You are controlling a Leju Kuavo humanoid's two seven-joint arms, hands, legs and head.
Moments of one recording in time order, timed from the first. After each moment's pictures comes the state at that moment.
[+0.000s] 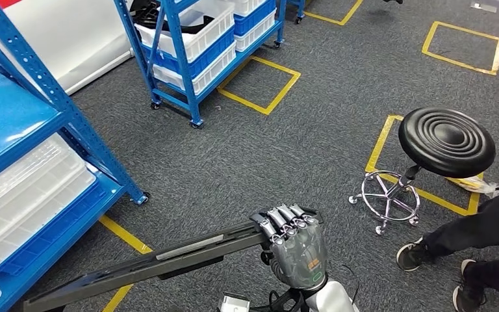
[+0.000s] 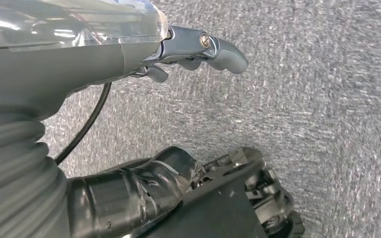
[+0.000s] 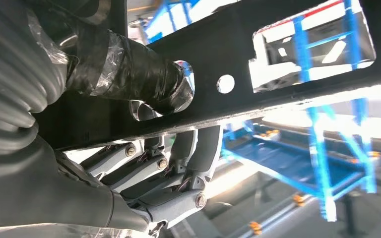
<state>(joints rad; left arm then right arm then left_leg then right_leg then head) -0.10 -0.22 0.98 -0.21 -1.26 0.24 -0.24 -0.06 0.04 0.55 -1.67 1.26 -0.69 -0.26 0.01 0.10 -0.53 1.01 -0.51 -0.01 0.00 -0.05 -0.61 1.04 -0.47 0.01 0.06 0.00</state>
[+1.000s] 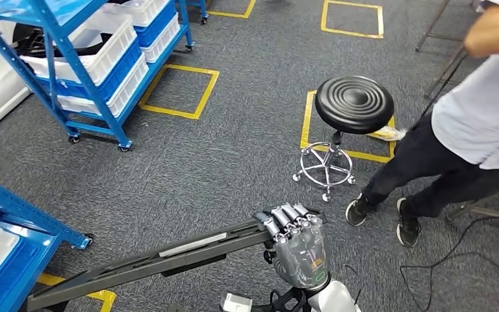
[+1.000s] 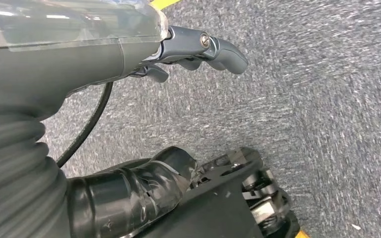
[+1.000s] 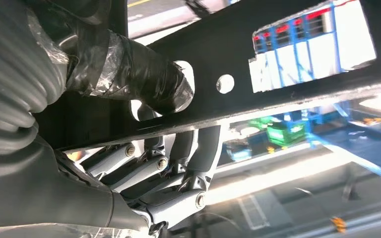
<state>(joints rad) -0.10 -0.22 0.98 -0.21 -1.25 0.24 -0.24 -0.05 0.05 0.53 -1.68 1.27 -0.69 -0.26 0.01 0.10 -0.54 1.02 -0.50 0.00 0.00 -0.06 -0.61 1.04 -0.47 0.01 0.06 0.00</state>
